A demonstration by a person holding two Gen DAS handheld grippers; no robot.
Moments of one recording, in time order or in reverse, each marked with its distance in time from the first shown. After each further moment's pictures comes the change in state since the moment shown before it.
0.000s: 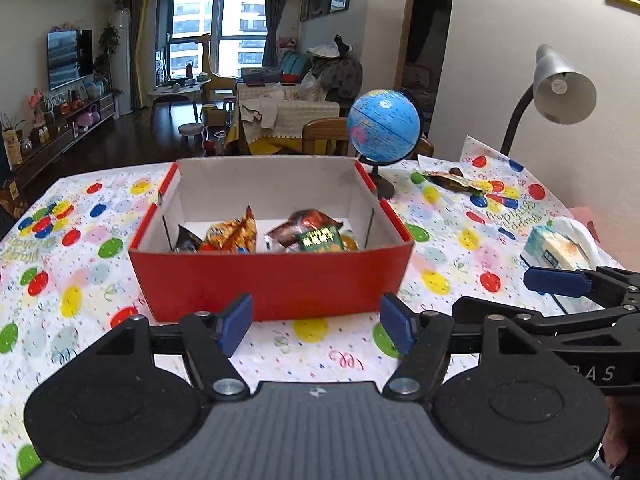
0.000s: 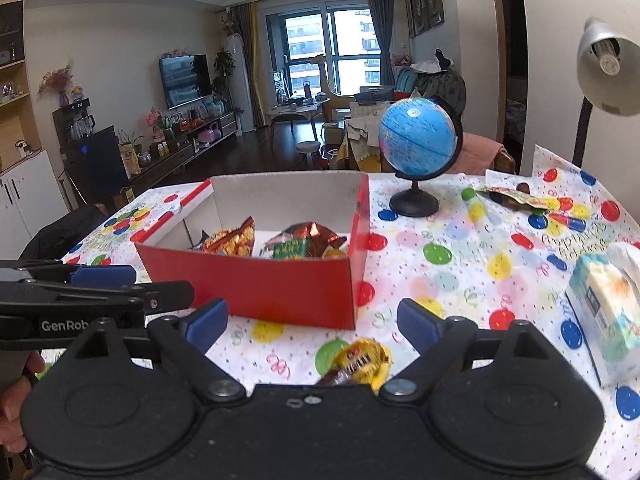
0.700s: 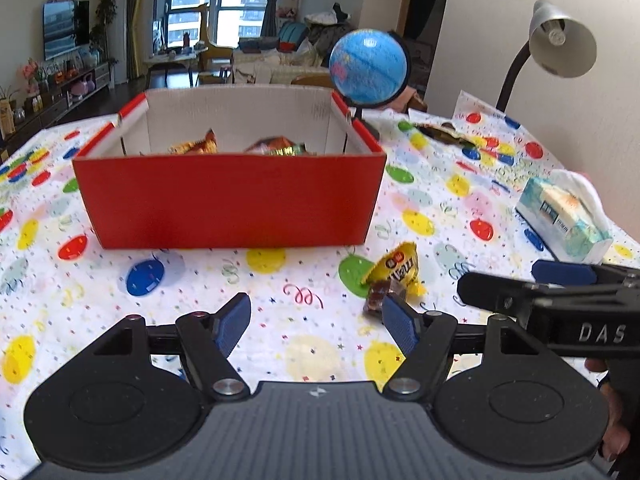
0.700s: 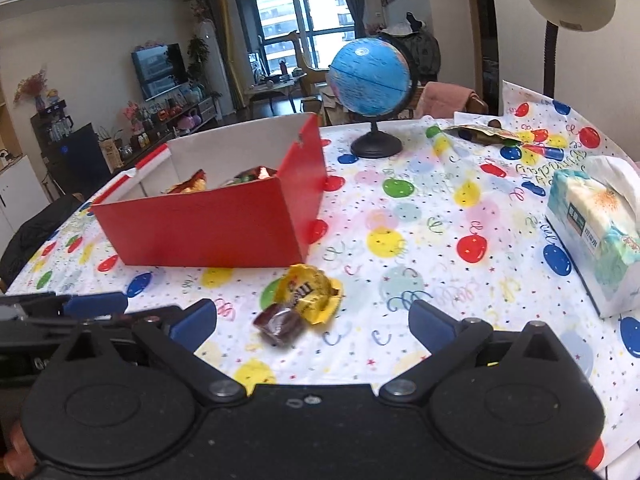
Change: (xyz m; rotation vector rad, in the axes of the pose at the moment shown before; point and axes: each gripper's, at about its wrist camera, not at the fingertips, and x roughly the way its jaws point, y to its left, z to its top) left arm 0.042 -0.036 -0.054 -0.032 0.089 -0.010; right arm 0.014 -0.051 -0.048 0.093 0.071 -0.024
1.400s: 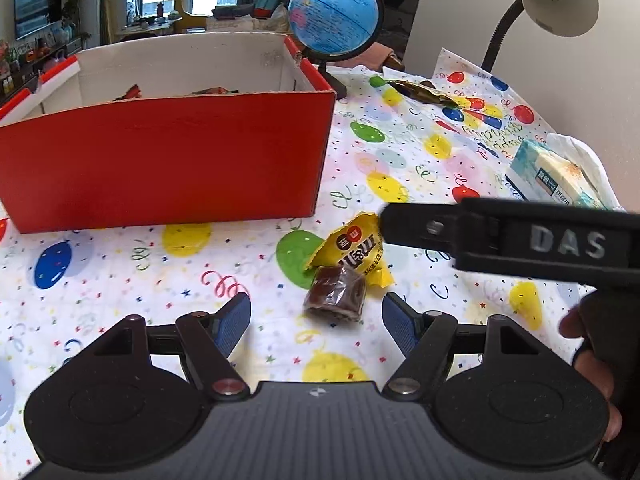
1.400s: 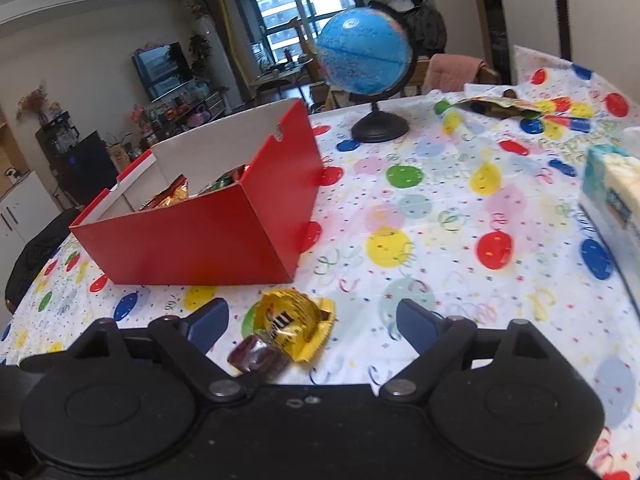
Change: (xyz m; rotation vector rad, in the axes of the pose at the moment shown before) left arm 0.068 -0.035 -0.001 0.018 0.097 -0.072; right arm 0.055 -0.030 0.020 0.071 0.054 0.092
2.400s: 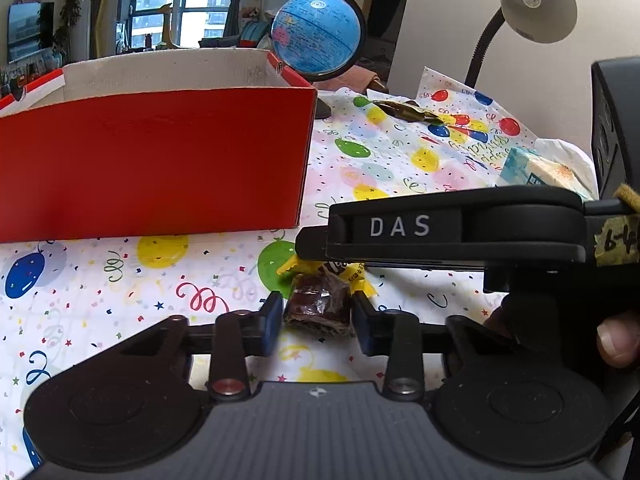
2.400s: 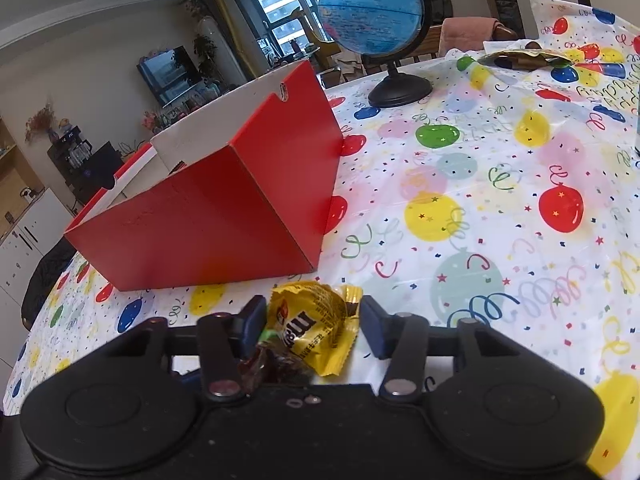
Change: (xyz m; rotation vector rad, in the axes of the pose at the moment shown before) left arm 0.010 -0.002 -0.017 0.030 -0.115 -0.028; right arm 0.047 -0.002 -0.015 0.089 0.021 0.087
